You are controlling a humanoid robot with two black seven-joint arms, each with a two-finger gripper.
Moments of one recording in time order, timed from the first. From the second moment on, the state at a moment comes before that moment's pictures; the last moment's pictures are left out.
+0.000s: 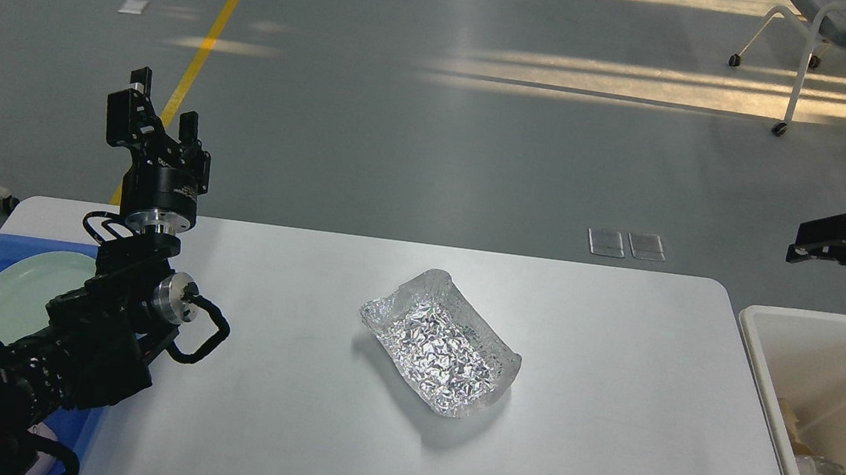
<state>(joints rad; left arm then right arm) -0.82 0.07 -0.50 -0.31 -0.08 -0.02 -0.96 1.91 -0.80 -1.07 1.04 -0.52 0.68 0.12</state>
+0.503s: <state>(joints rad) -0.82 0.07 -0.50 -0.31 -0.08 -0.02 -0.96 2.46 -0.82 -1.03 1.10 -0.27 0.96 0.12</state>
